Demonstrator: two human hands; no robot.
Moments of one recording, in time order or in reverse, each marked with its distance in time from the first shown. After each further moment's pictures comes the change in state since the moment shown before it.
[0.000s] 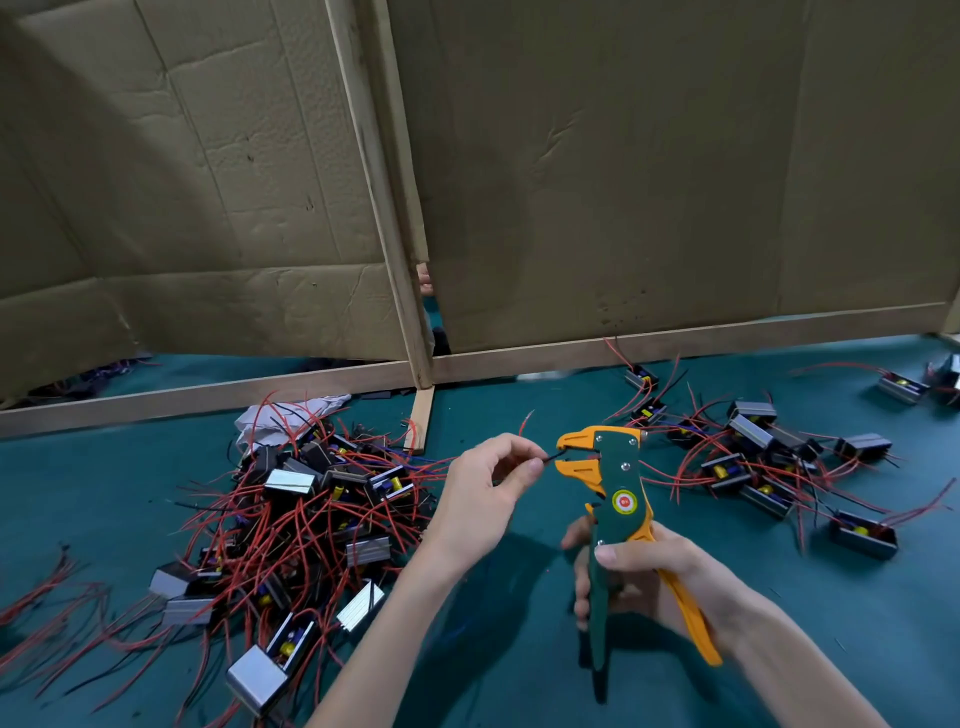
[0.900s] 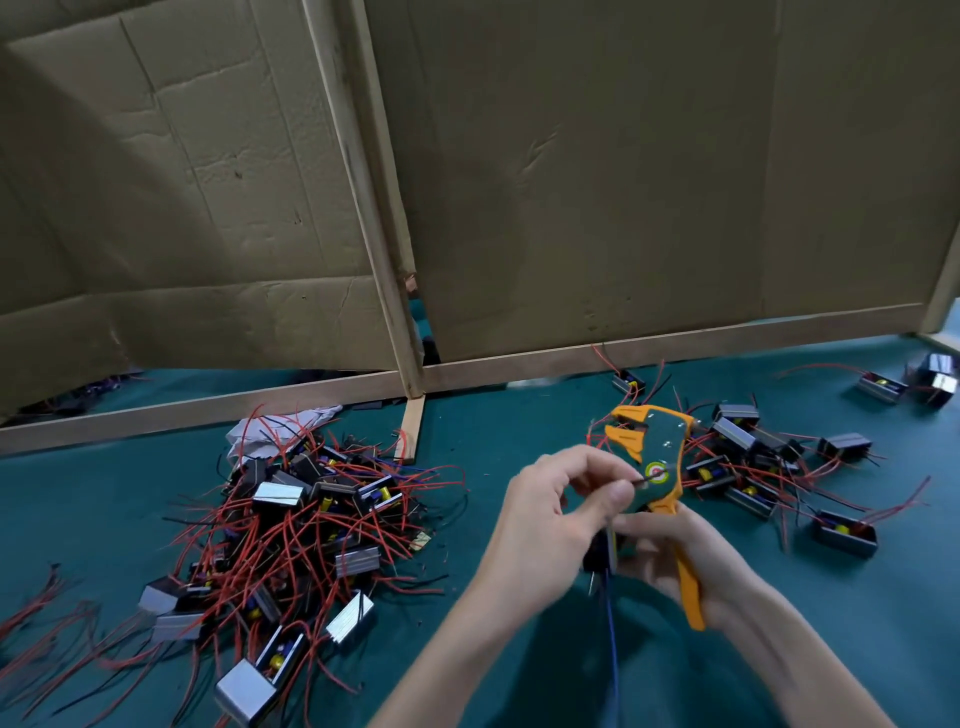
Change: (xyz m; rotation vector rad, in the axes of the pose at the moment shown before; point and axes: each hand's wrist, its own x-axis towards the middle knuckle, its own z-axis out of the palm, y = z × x) left_hand -0.025 0.061 0.037 -0.116 -0.128 0.159; right_hand 0.008 -0.003 -0.027 0.149 0.215 -0.196
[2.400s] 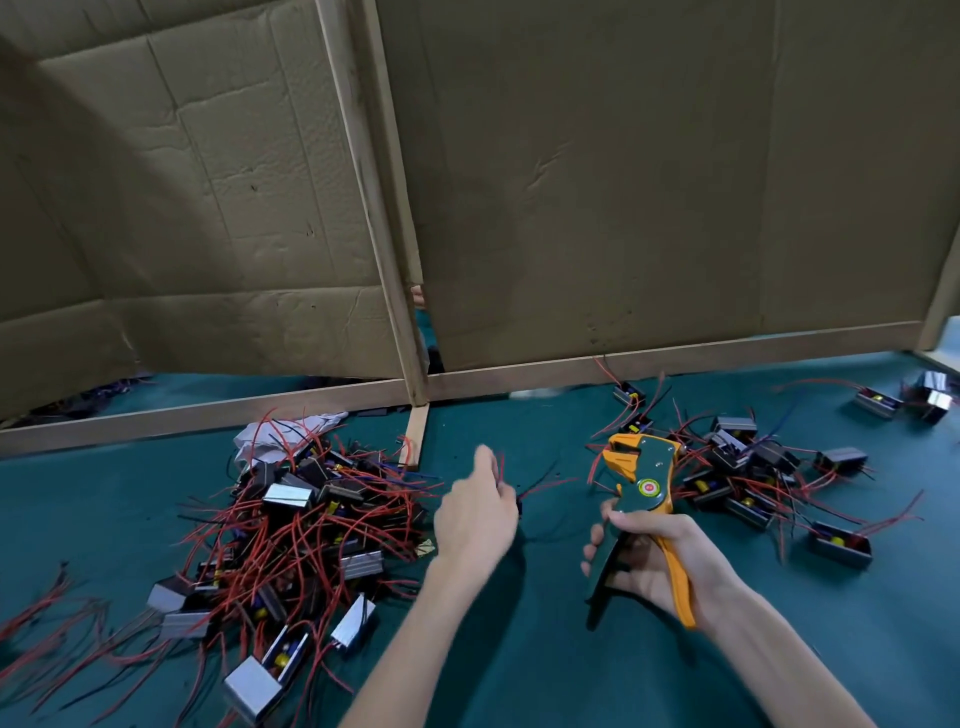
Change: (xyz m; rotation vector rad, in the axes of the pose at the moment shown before) left_hand 0.026 -0.093 -0.027 0.823 0.200 -0.490; right_hand 0.004 0.003 -0.003 0.143 0.112 0.172
